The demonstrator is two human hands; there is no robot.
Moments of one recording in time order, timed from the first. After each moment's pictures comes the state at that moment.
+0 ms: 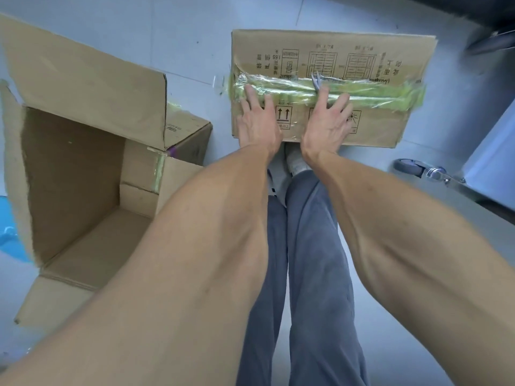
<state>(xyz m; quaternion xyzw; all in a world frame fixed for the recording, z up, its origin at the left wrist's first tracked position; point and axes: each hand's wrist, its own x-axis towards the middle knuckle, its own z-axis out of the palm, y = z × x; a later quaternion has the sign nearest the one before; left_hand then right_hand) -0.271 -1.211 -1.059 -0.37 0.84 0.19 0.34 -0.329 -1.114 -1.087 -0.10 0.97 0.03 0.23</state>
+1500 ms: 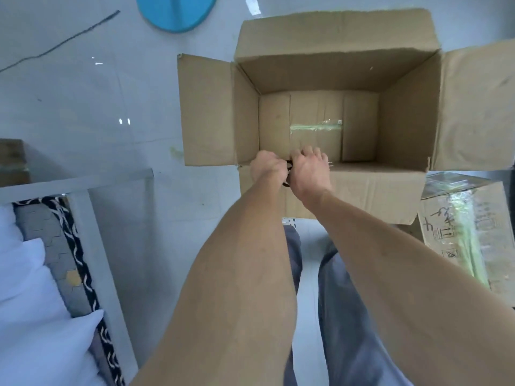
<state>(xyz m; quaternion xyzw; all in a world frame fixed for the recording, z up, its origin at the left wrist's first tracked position) 0.192 -1.237 -0.905 -0.88 0.14 0.45 -0.01 0.097 -1.237 -0.922 -0.77 0.55 0.14 0.29</state>
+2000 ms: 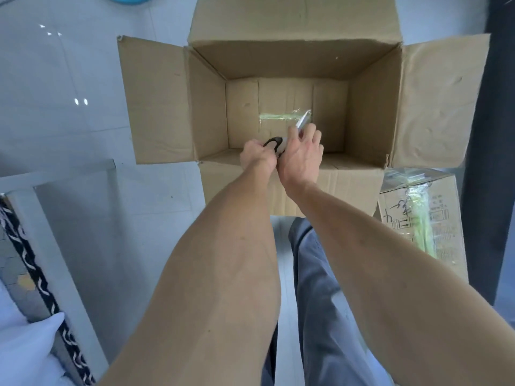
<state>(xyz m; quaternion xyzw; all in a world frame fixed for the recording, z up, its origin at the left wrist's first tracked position) 0.136 -1.274 -0.930 -0.88 0.09 0.46 -0.09 0.054 -1.276 -0.933 -0.71 0.65 0.09 0.25</state>
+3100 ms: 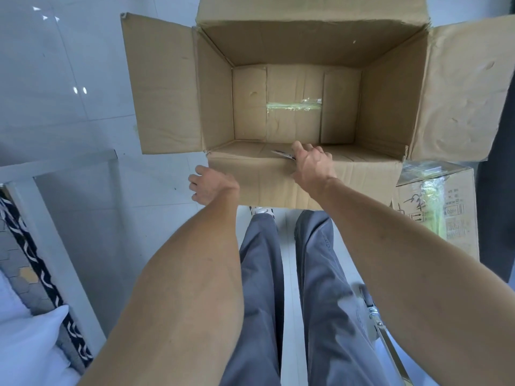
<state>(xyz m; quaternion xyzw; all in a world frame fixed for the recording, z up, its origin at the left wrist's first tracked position) 0.208 -1.175 -0.942 -0.94 0.08 0.29 0.16 0.033 -1.255 -0.970 -0.76 0.50 0.27 0.31</state>
